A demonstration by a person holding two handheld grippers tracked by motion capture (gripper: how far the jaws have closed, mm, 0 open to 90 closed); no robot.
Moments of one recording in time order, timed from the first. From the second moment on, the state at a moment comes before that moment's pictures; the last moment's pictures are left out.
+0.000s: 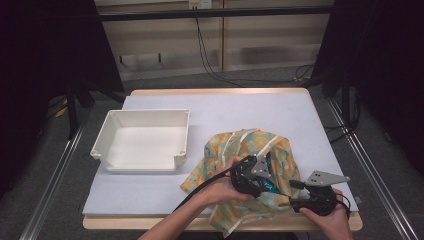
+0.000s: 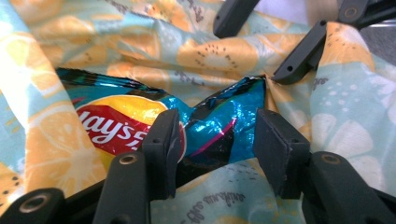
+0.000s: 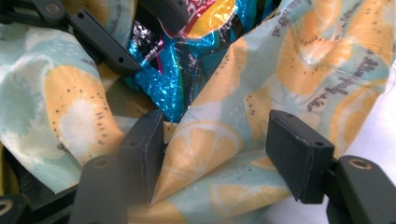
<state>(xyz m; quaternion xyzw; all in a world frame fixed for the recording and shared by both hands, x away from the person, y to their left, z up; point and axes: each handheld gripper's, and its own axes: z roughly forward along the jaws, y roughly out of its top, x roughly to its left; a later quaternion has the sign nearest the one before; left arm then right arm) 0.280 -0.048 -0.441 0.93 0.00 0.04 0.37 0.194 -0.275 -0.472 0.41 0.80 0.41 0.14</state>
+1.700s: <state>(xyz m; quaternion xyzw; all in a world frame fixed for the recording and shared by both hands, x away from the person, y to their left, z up) 0.291 -0.020 -0.405 0.87 0.05 -0.02 0.49 0.203 -0.272 -0.476 0.41 0.80 0.42 0.12</state>
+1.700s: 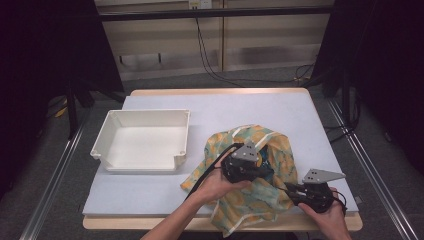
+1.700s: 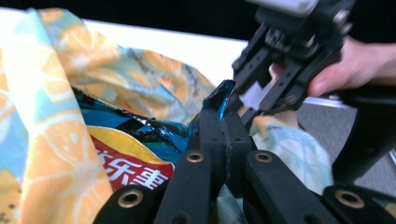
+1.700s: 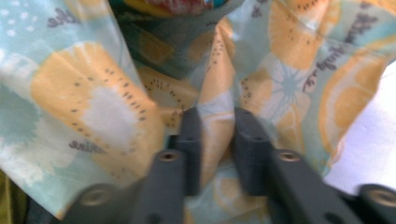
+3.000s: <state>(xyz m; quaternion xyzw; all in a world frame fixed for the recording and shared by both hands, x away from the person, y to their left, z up) 0.287 -0.007 -0.386 0.83 0.05 -0.03 0.55 0.208 -0.280 -0.437 0.39 0.78 0.47 0.16</state>
